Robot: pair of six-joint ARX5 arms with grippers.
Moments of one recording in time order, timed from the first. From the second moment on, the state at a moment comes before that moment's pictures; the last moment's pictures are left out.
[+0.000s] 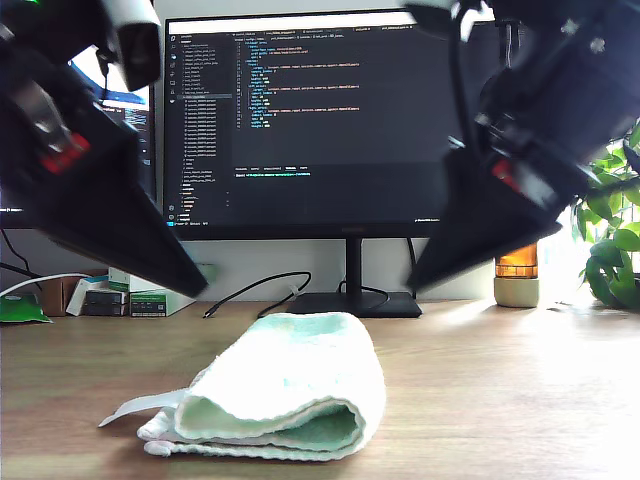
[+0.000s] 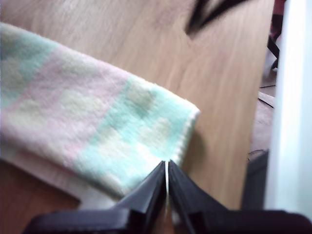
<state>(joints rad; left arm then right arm) -0.61 1.26 0.65 -0.31 0.54 0.36 0.80 1.19 0.64 -0.27 -0.10 -0.65</state>
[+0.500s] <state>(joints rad) -0.61 1.43 0.65 -0.19 0.59 0.36 0.86 1.30 0.64 -0.33 -0.15 -1.31</state>
